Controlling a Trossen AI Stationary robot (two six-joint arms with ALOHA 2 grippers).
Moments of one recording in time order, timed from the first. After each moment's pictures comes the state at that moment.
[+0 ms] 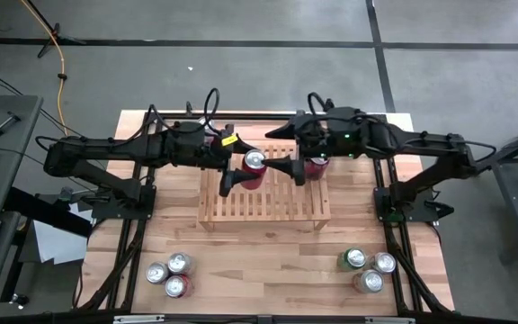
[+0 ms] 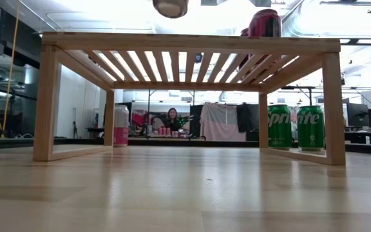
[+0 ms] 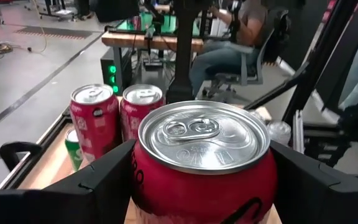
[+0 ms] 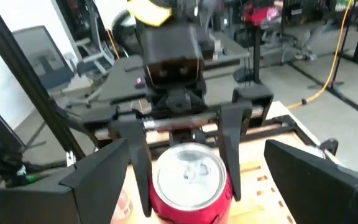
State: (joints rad) left arm 0.02 1.28 1.23 -0.16 0.01 -0.05; right arm 0.00 1.42 1.59 -0.37 0.03 0.18
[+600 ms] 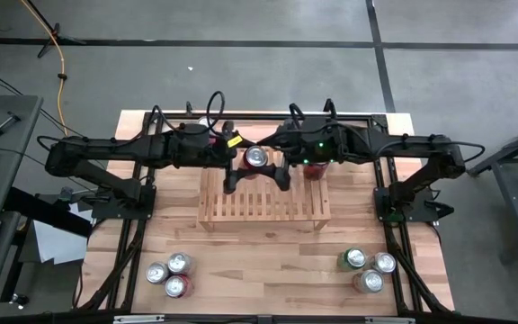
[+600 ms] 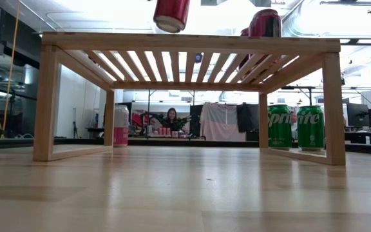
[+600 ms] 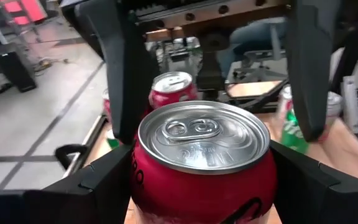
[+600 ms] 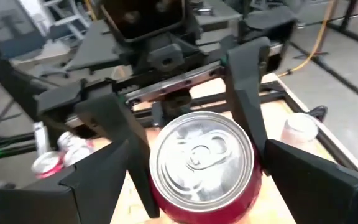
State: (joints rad) left arm 0.02 1.30 1.23 -0.19 -0.11 0.13; right arm 0.00 1.52 1.60 -0.42 0.08 0.18
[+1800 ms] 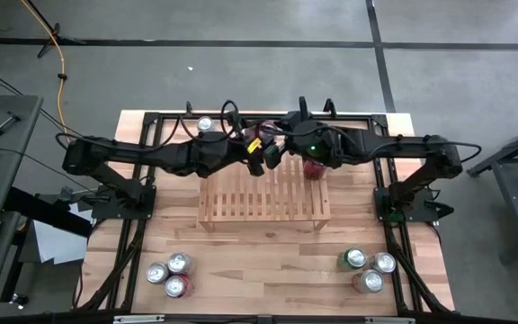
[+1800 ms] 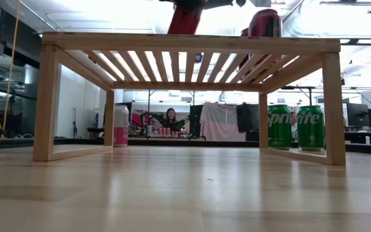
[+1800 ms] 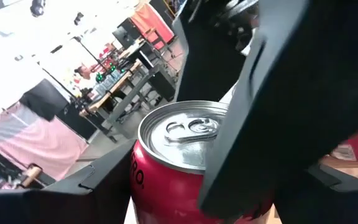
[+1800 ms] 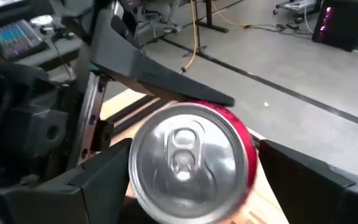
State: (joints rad) left arm -0.01 1.48 1.23 0.14 -0.62 0.58; right arm -0.01 1.55 1.60 -0.49 0.57 0.42
